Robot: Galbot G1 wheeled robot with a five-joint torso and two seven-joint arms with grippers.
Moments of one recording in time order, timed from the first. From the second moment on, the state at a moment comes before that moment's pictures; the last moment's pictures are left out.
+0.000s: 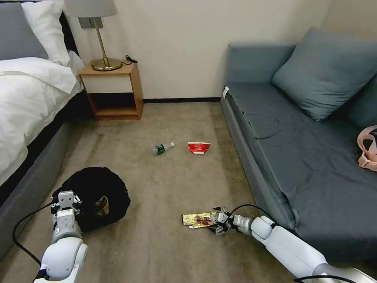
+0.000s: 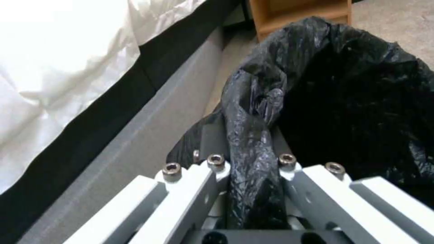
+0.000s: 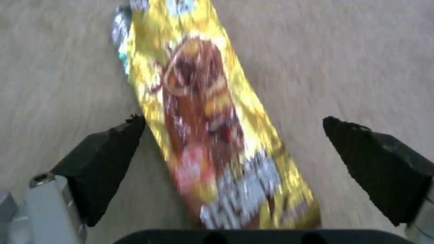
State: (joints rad) left arm 1.43 -1.24 -0.70 -1.84 -0.10 0.25 -0.38; right arm -0.67 1.16 -0.36 0.76 -0.02 0.33 -0.44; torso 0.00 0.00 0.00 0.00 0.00
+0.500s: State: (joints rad) left arm 1.43 -1.24 -0.70 -1.83 -0.10 0.25 -0.38; right arm -0.62 1.23 -0.34 0.65 -0.04 0.37 -0.49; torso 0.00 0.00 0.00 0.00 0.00
